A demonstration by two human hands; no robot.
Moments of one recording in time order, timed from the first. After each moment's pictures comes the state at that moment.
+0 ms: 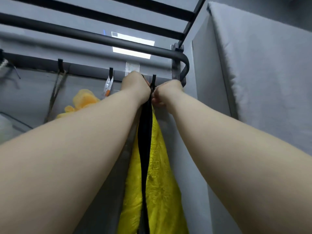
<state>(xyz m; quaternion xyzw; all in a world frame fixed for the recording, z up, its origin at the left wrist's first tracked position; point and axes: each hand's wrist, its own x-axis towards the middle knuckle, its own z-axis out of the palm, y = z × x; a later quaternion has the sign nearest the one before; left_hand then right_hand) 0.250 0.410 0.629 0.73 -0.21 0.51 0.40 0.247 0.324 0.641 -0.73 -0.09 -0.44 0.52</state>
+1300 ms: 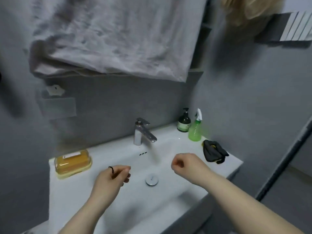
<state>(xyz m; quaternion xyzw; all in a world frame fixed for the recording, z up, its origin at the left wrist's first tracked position) -0.110 0.159 0.071 0.74 -0.20 -0.12 0.63 -0.207 -0.037 0.111 -0.95 0.18 -0.07 0.26</state>
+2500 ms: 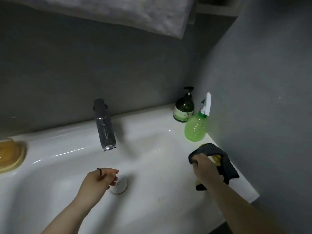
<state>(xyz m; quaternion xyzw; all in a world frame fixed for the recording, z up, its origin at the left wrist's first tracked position) -0.023 -0.052 -0.016 0.80 0.00 -0.21 0.57 -0.098 -0.345 -0.048 -0.96 0.26 -0.01 0.14</state>
